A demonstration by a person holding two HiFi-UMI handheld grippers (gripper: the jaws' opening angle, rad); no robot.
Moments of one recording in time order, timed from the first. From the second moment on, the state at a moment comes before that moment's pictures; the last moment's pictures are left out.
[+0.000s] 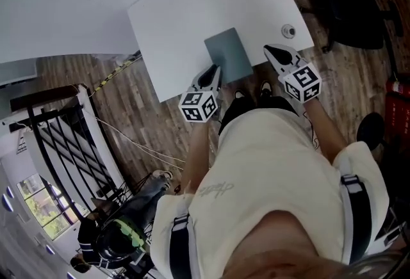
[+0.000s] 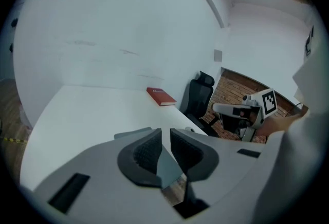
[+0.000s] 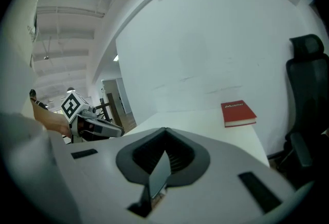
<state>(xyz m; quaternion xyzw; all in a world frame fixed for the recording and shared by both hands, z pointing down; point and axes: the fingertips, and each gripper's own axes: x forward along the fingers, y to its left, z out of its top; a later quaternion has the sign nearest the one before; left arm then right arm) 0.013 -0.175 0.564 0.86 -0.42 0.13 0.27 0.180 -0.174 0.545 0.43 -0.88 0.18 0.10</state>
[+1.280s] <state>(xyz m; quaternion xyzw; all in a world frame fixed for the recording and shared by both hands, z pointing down) -0.094 -0.223 0.332 0.85 -0.53 0.00 0.01 0.106 -0.192 0.354 0.44 -0.90 -0.04 0.05</state>
